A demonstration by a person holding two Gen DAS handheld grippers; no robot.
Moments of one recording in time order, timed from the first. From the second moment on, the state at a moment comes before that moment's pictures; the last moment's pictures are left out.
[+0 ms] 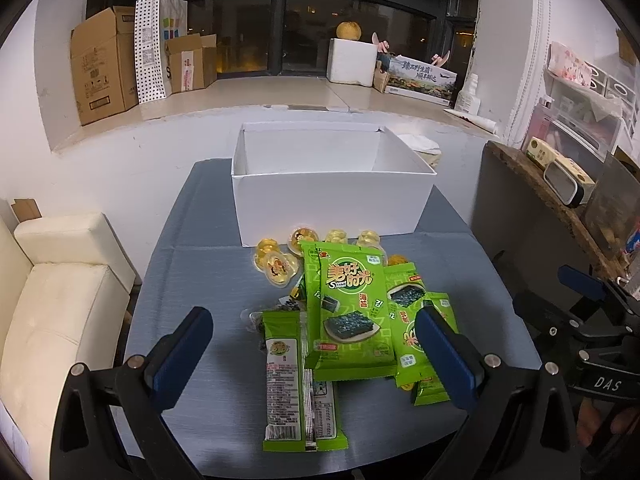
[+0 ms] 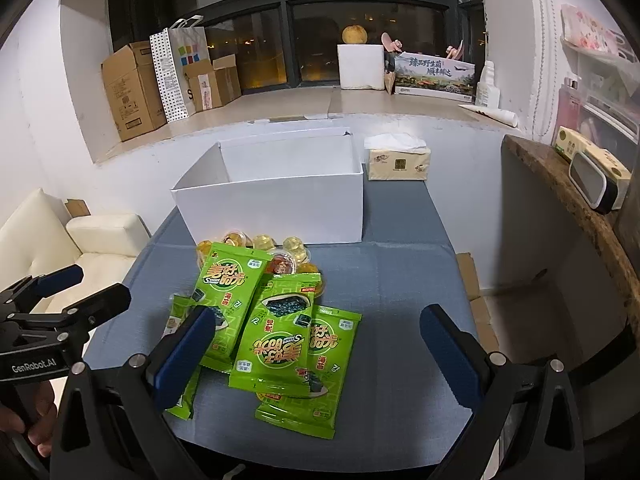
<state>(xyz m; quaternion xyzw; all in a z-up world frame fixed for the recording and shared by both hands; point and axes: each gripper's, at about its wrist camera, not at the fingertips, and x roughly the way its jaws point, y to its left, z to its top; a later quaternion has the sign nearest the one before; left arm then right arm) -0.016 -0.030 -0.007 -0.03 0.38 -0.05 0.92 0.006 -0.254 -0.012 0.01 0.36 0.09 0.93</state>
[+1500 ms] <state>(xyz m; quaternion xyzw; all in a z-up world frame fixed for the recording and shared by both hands) -0.018 -0.030 -0.007 -0.04 0.38 -0.07 0.92 0.004 -0.251 -0.014 0.01 0.36 0.10 0.93</state>
